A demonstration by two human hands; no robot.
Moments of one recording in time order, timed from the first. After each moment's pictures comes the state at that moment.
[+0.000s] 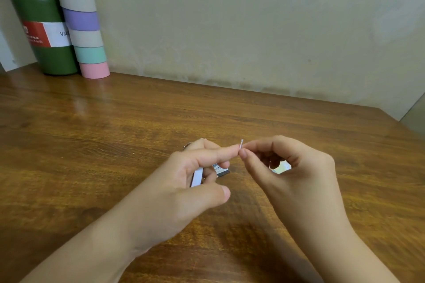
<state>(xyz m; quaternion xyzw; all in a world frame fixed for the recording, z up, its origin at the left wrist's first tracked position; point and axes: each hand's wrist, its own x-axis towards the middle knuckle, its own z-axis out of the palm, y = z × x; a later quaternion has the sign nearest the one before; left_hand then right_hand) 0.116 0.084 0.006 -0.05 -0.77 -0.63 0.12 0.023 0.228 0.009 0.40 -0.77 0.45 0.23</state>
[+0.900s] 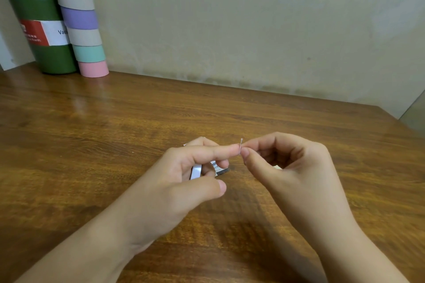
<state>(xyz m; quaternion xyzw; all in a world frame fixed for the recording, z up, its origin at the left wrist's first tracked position) 0.116 0.084 0.008 -0.06 -0.74 -0.66 0.12 0.026 0.232 0.019 0.36 -0.75 0.55 0.05</state>
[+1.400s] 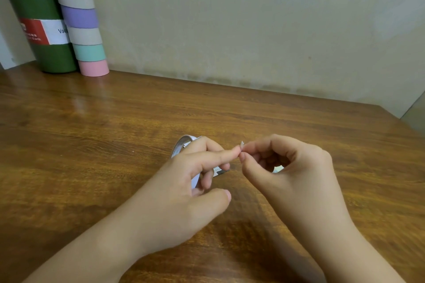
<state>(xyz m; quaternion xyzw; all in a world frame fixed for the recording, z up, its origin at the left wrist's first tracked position) 0.114 0.089 0.001 -0.05 -0.82 -0.56 0.14 0.028 0.230 0.013 0.37 -0.78 0.49 0.13</state>
